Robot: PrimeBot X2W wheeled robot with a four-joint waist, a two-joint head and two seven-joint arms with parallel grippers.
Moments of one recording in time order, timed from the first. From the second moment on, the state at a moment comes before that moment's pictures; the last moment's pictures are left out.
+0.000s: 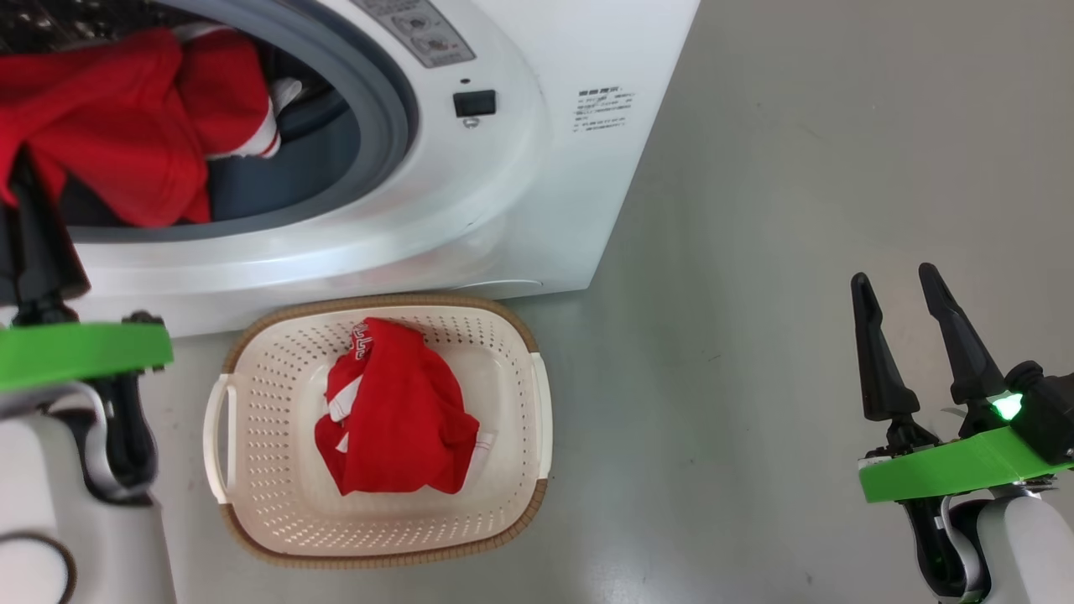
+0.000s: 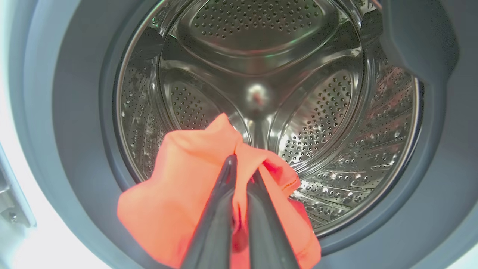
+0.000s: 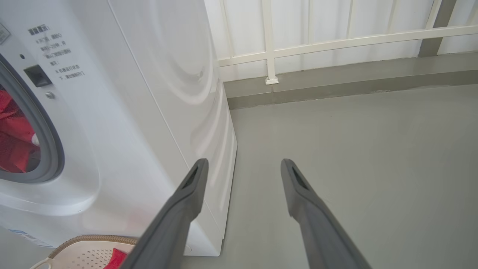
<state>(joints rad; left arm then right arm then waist) -0.59 0.02 0.31 0.30 -0.20 -0.10 -0.26 -0.16 -0.11 -0.02 0.11 0.37 0.13 -0.26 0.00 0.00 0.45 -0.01</state>
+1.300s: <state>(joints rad) -0.25 0.03 0.03 0.23 -0.33 -0.03 -0.26 -0.15 -0.11 -0.02 0.11 0.37 0.13 -0.26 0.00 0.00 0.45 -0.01</state>
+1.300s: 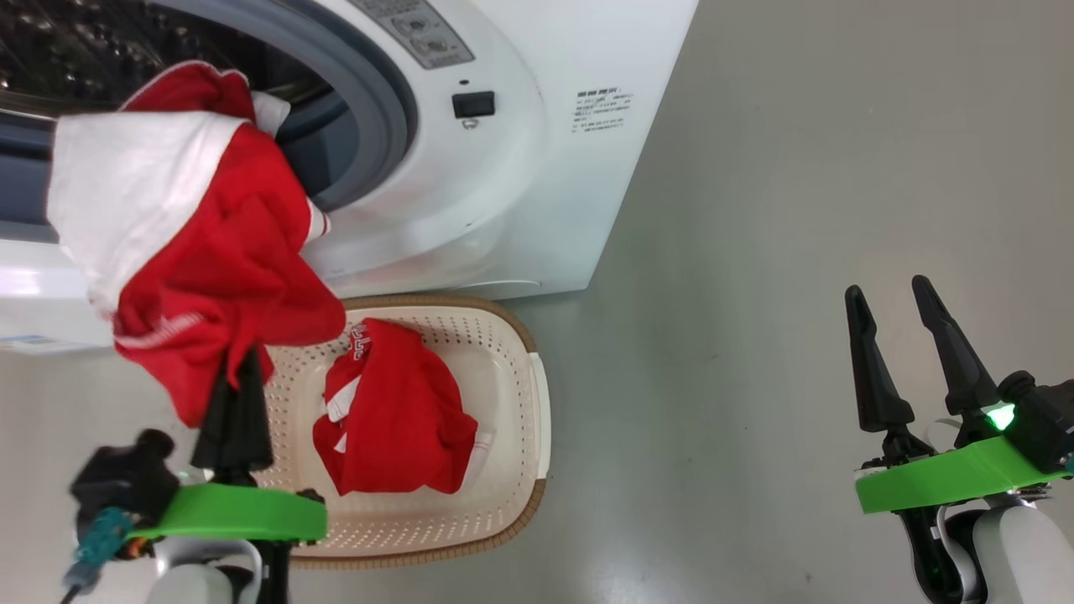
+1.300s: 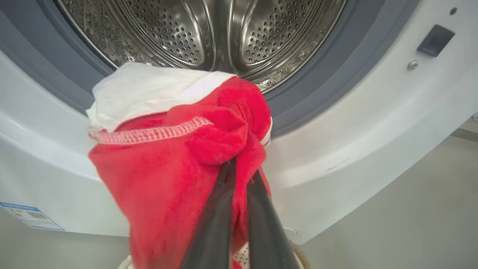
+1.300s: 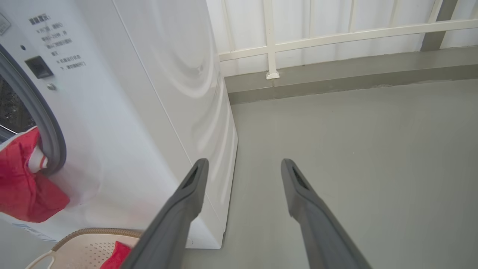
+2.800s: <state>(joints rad) -0.63 0.02 -0.05 0.81 -0.31 -0.08 -0.26 -0.26 -0.11 -0.02 0.08 0.37 0.13 -0.26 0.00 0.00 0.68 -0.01</state>
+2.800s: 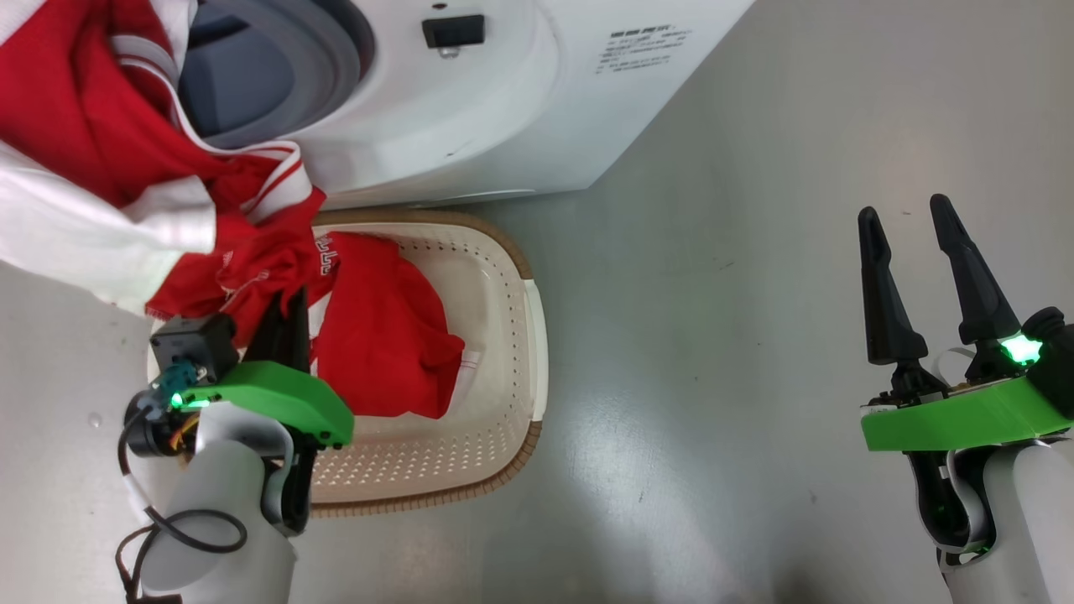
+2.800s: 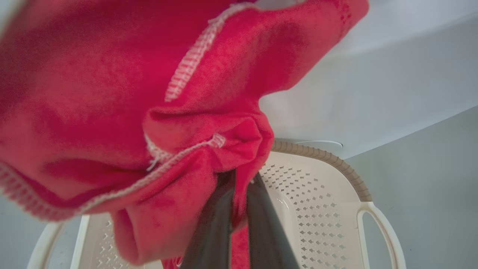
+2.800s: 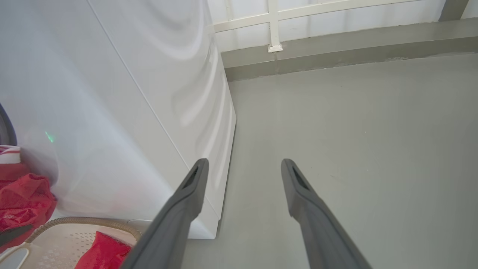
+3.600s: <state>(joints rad) -0.47 0.02 -0.04 0.52 -0.34 -0.10 -0.26 -0.24 -0.12 -0.02 0.10 0.37 0.13 -0.26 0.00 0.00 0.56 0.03</state>
